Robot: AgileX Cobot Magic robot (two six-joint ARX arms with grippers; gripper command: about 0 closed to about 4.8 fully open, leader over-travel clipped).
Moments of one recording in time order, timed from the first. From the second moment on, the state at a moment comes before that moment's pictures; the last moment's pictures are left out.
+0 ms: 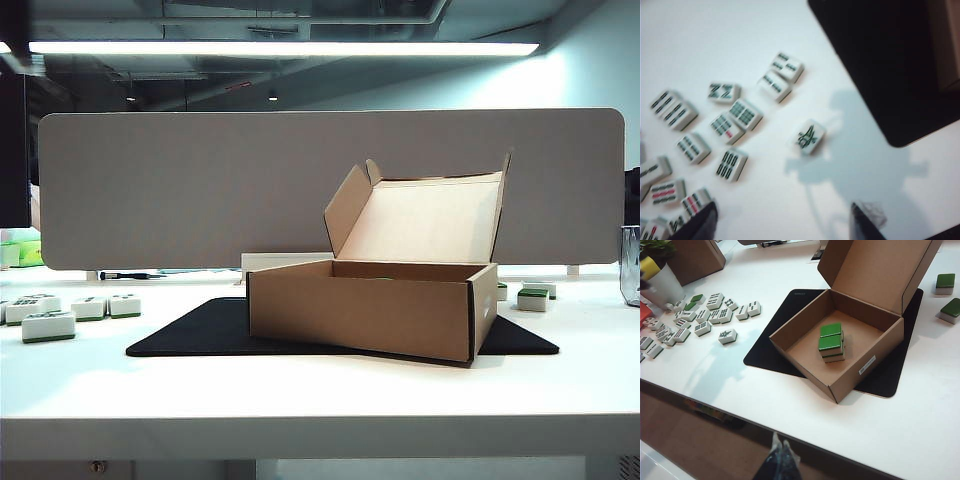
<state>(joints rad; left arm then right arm) -0.04 1.27 1.44 -1.06 0.10 0.43 0.04 0.38 0.93 -1.01 -0.53 0.13</state>
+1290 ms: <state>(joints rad) -0.01 0.85 0.92 -1.08 0.32 0.23 0.04 0.38 0.93 -1.01 -0.53 0.13</state>
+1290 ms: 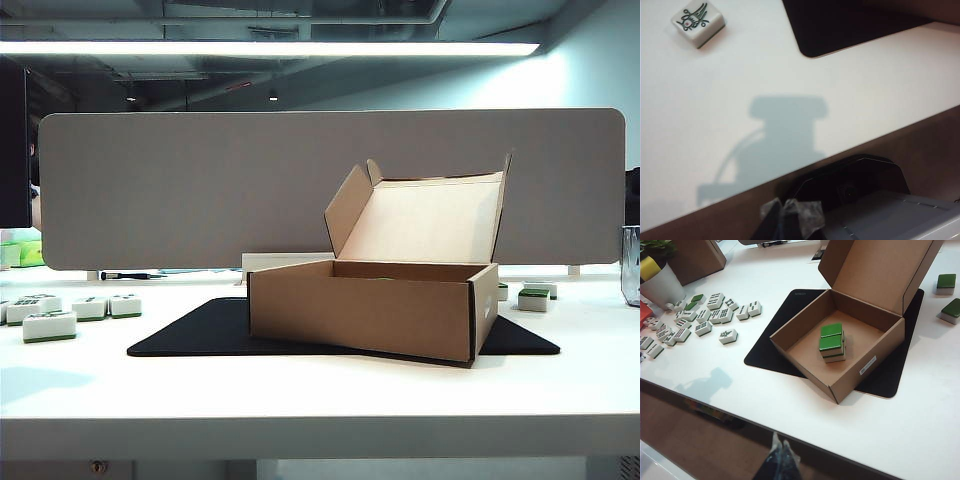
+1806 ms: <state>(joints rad) -0.01 0.78 0.80 -0.75 0.33 0.23 0.04 0.38 0.93 -1.01 -0.53 0.13</state>
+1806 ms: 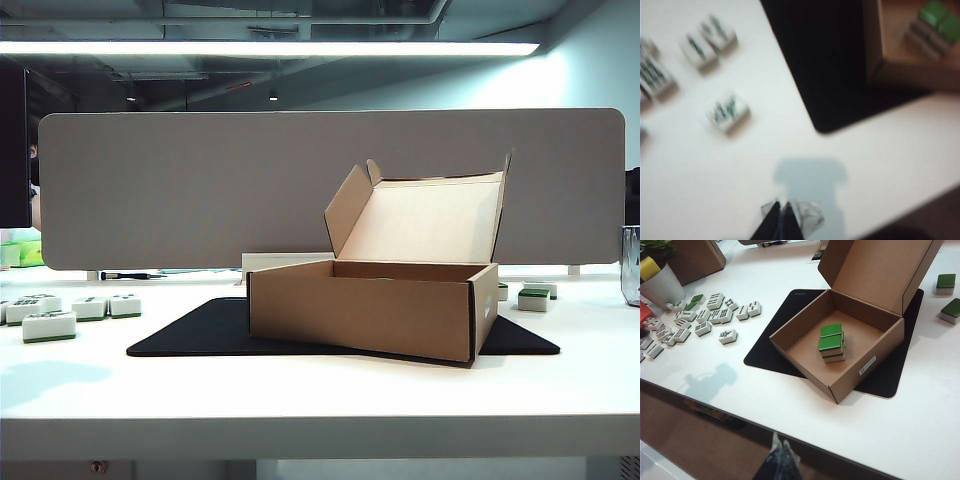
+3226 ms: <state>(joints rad) -0.01 0.00 0.01 -0.18 -0.02 -0.02 0.04 0.38 0.93 -1.01 -0.53 0.13</state>
